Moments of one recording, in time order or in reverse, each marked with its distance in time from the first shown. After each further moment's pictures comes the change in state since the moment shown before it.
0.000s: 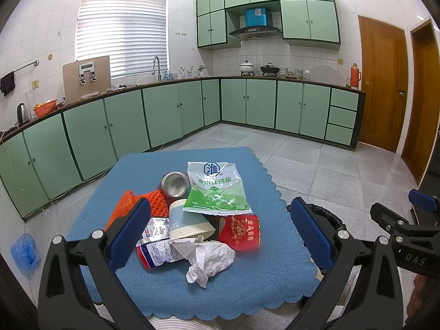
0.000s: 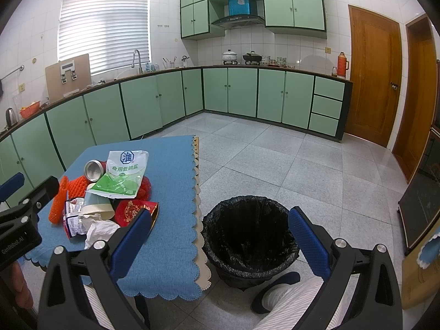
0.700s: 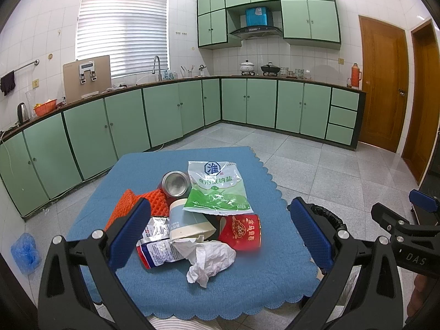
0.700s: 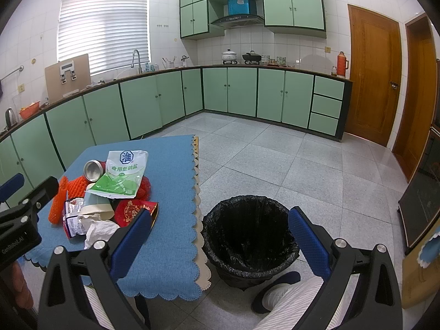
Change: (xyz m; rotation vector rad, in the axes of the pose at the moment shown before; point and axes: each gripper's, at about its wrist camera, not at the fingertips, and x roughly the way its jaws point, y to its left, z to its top) left arm 0.000 0.003 0.001 -0.001 0.001 0.000; right arm 0.001 0.000 0.000 0.001 0.001 0.001
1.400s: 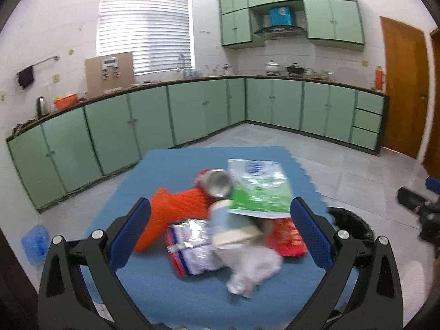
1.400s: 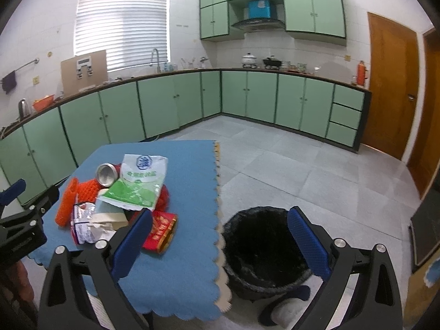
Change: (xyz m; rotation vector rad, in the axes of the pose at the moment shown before) left arm 0.031 0.062 -0.005 -0.034 -0.006 0.161; right arm 0.033 0.032 0.022 -0.059 -0.016 0.095
